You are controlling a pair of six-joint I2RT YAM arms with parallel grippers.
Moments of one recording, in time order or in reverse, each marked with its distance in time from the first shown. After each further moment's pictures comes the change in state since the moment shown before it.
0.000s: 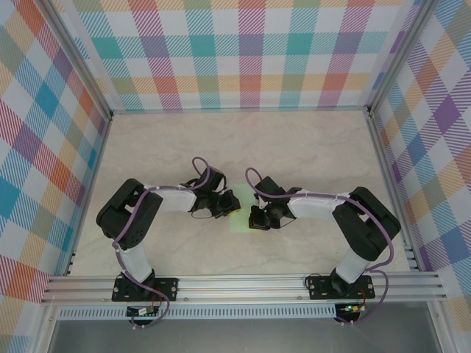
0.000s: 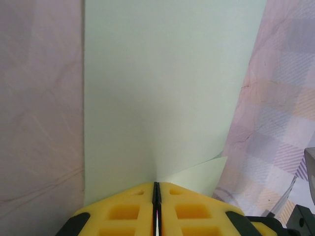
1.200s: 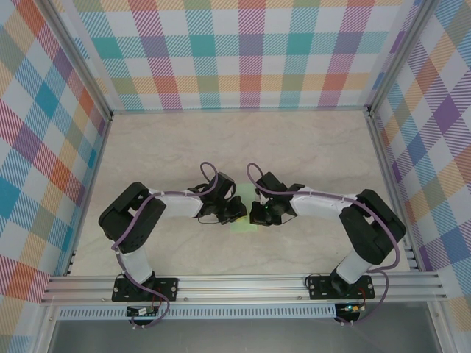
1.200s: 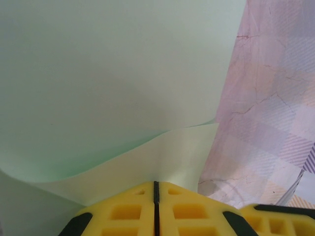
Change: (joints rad) left arm -0.116 -0.011 0.000 -0.004 -0.057 -0.090; right arm -0.012 -0.053 0.040 -0.048 0.026 -0.024
